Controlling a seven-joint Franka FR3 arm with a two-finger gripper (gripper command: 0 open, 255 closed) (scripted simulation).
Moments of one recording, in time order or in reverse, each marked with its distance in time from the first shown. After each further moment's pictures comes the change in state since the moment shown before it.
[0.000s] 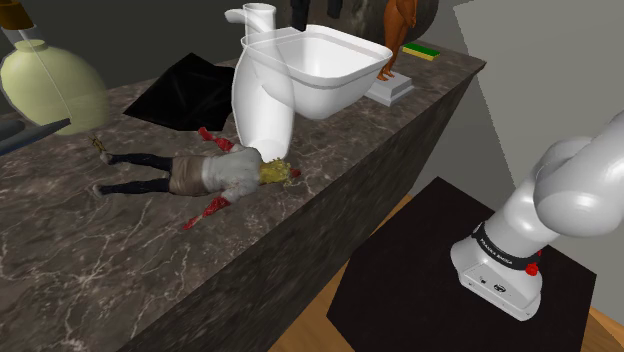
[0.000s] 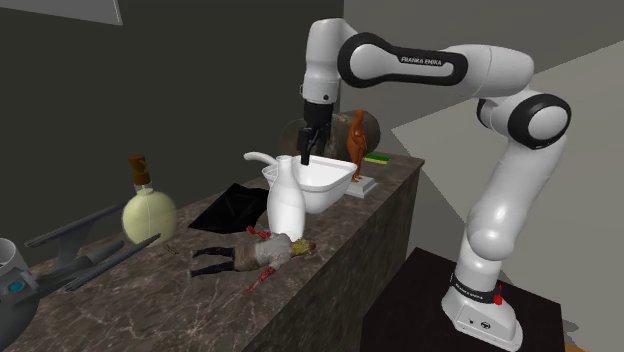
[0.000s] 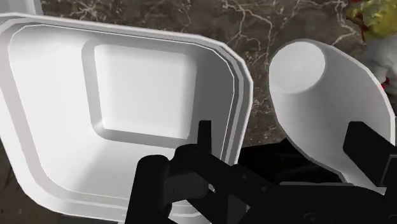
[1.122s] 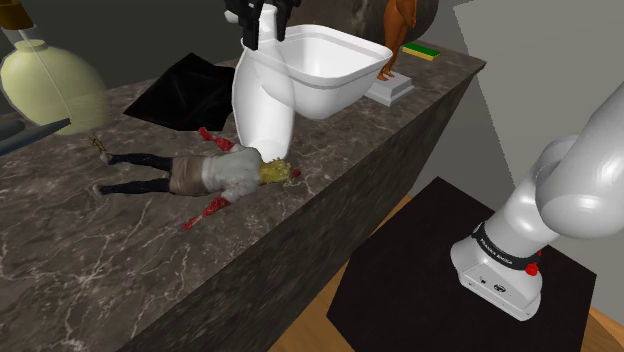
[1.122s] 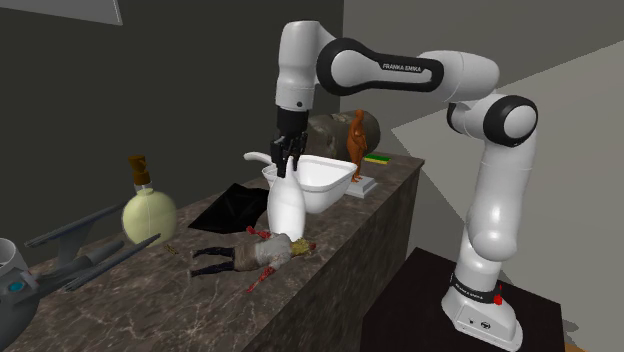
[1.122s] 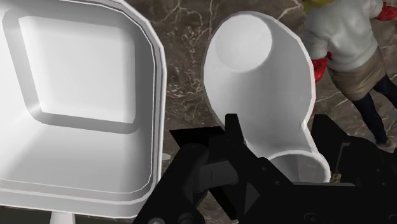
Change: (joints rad) arm 0.063 0.206 0.104 0.172 -0.089 0.027 0.151
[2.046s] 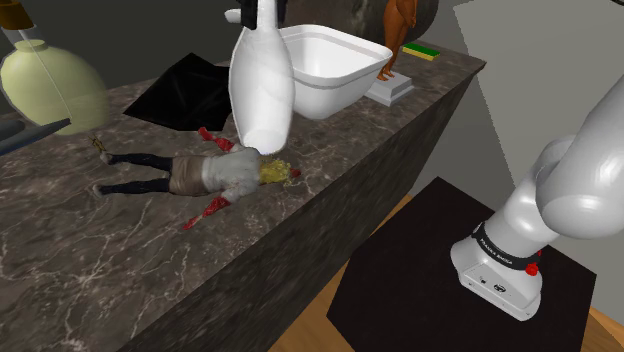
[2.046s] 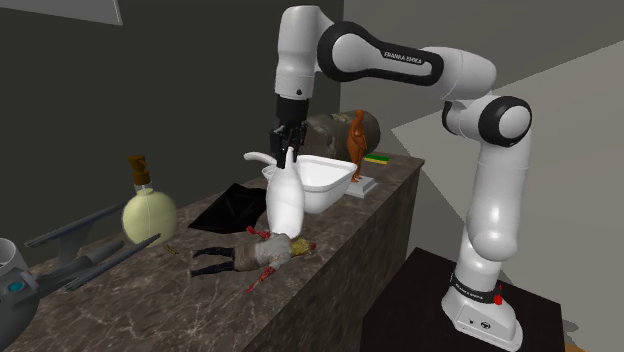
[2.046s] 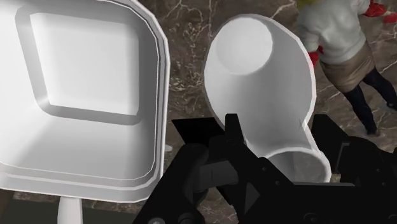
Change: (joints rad) arm 0.012 0.038 0.009 0.110 -0.022 -0.079 0.009
